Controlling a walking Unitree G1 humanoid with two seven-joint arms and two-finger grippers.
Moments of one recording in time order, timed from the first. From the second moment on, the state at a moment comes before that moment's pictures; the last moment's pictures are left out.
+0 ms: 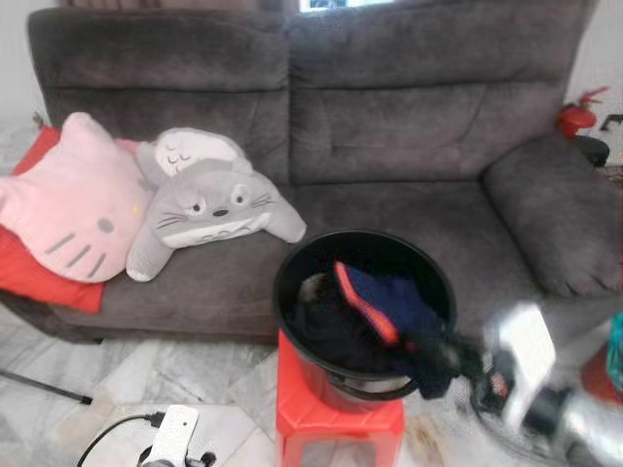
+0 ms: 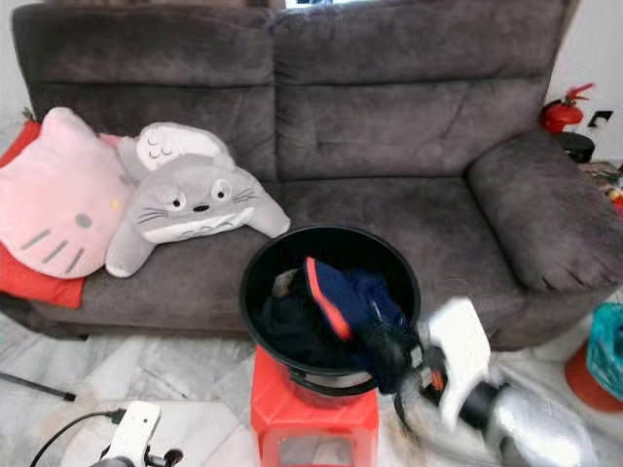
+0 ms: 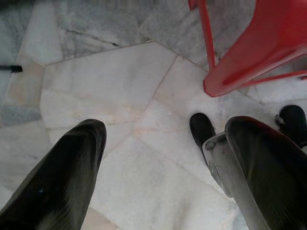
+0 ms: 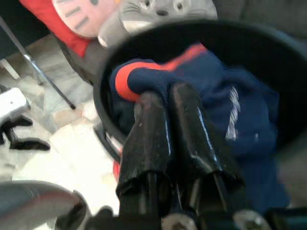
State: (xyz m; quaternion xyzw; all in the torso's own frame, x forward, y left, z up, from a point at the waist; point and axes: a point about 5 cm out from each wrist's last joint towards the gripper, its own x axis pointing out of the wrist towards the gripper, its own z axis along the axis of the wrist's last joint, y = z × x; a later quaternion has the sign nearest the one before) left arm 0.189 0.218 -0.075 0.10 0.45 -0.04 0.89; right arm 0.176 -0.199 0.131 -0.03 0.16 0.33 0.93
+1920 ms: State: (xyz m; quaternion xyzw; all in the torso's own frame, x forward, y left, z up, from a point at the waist) left arm 0.183 0.222 -0.077 0.11 0.46 -0.05 0.88; right arm 0.162 -0.198 0.055 -0.07 0.33 0.02 0.94
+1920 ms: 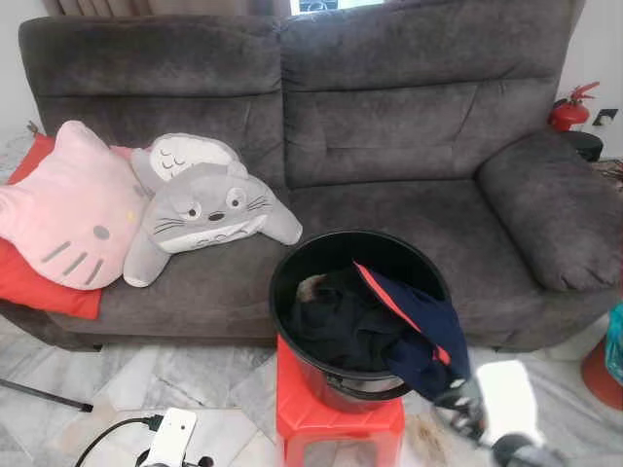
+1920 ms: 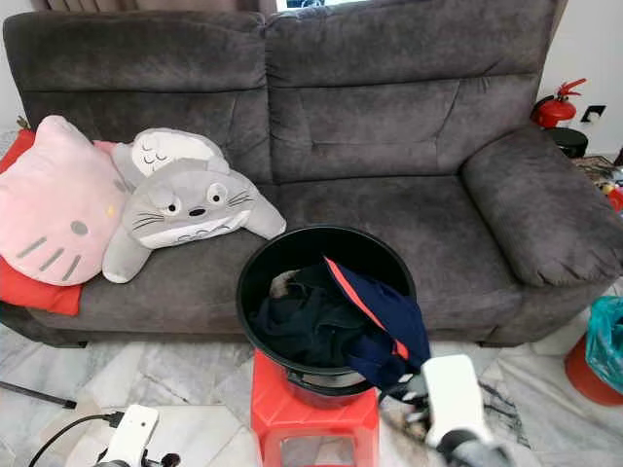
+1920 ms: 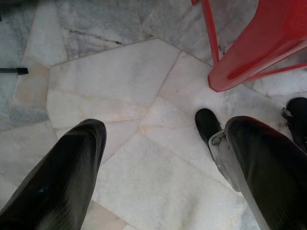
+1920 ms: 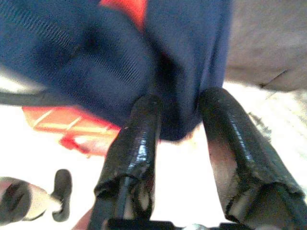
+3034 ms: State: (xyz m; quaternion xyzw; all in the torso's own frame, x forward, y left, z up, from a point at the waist) left arm 0.182 0.219 -0.078 0.11 0.46 -0.06 0.88; right arm 0.263 -0.161 0.131 -0.15 0.09 0.06 0.98
